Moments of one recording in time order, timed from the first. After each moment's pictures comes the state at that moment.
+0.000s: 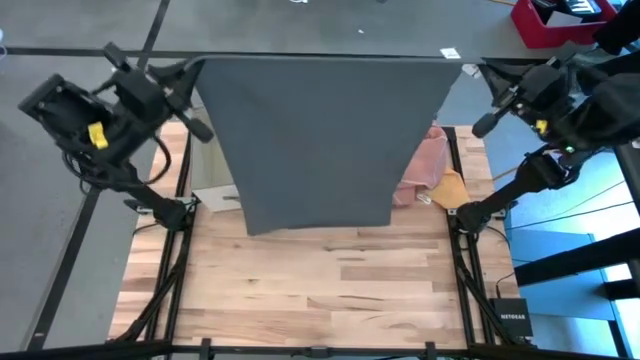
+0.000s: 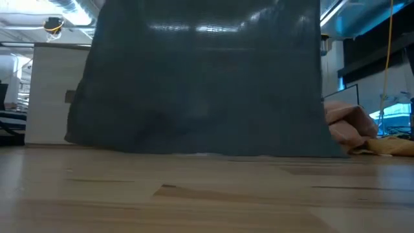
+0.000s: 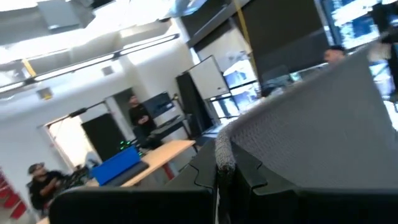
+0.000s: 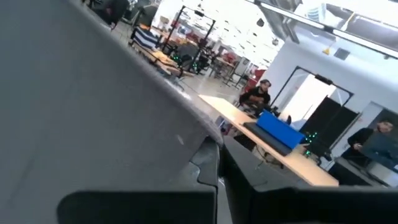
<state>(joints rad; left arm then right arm) -0.43 1.41 2.20 -0.13 -1.32 1.05 0.42 1.30 2.34 -1.01 1.30 -0.49</state>
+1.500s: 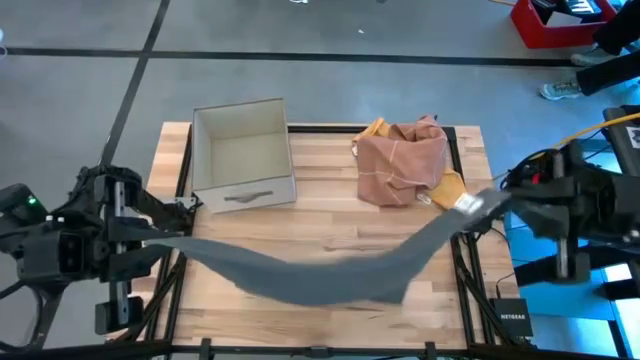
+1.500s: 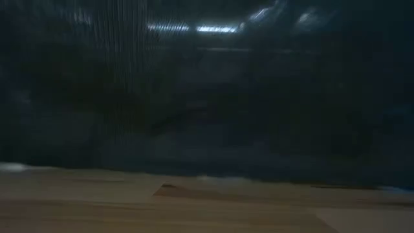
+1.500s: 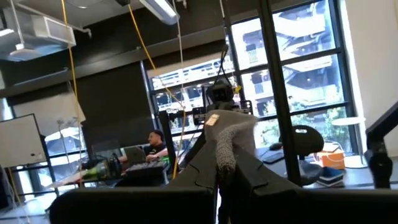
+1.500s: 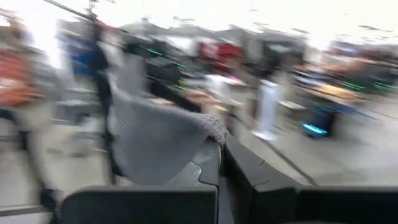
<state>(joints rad) -1.09 1.61 2.20 0.17 -1.18 0.89 1.27 1.52 2.34 -0.33 1.51 -0.47</state>
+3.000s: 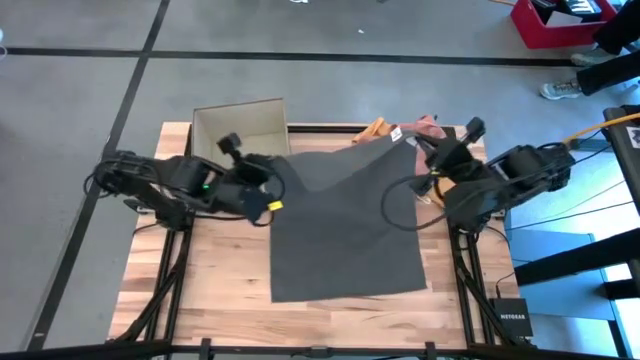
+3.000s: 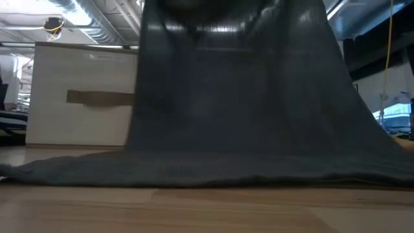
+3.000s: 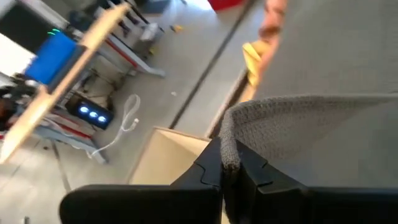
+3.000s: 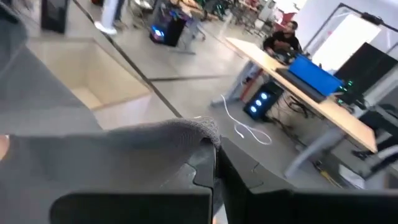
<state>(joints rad) -0.28 1.52 1.82 -1.35 -1.04 -0.35 0.46 1.34 1.89 -1.52 1.24 0.52</state>
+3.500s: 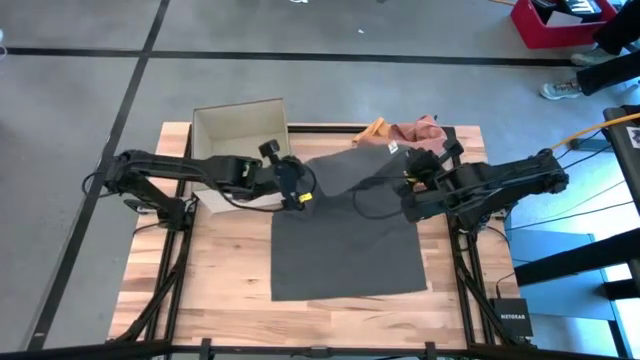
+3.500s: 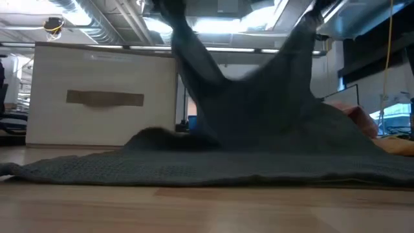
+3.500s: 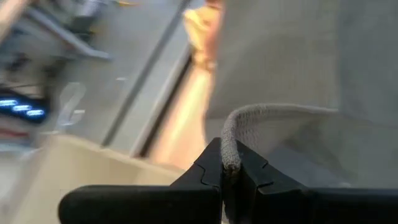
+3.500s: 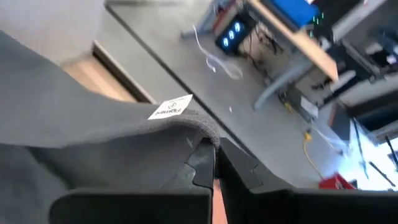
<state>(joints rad) -0.04 1.52 1.40 -0.75 -0.67 -0.08 0.28 1.27 1.38 -1.54 1.11 0.86</state>
